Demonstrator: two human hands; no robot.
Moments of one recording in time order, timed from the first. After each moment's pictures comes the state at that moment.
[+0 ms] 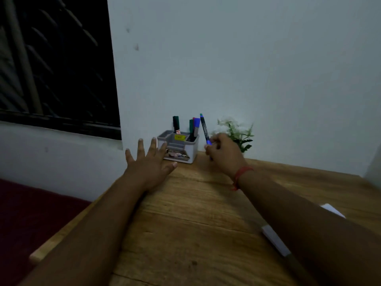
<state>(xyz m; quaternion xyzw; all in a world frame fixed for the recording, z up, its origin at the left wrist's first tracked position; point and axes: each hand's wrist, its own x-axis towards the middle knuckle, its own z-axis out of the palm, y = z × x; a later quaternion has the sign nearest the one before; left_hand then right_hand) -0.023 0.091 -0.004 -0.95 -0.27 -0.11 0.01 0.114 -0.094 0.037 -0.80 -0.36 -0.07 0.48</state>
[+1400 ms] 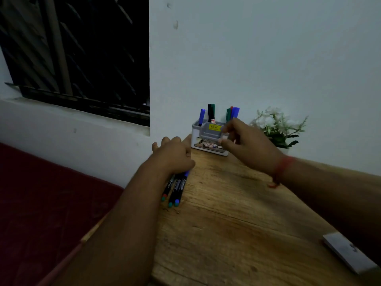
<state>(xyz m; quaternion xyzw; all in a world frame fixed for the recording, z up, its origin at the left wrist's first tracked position) -0.048 0.126 0.006 -0.95 -0.26 -0.13 -0.11 0.072 -0.058 0.053 -0.79 -0.54 -0.12 0.27</state>
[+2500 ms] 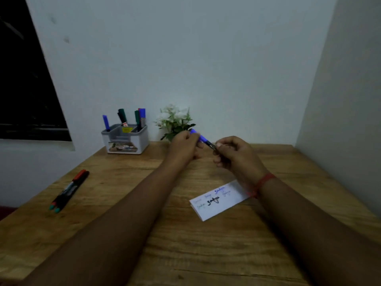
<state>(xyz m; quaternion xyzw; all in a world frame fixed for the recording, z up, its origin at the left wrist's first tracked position) 0.090 -0.137 0.026 -0.73 -0.12 -0.27 -0.62 0.129 -0.293 0.012 -0.62 -0.25 0.10 0.74</state>
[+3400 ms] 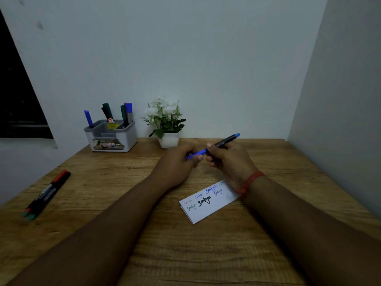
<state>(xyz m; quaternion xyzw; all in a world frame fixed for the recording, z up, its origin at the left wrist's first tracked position) 0.079 -0.128 -0.010 -0.91 0.03 -0.27 -0.33 0.144 -0.285 -0.003 -0.61 -0.19 0.11 0.76</state>
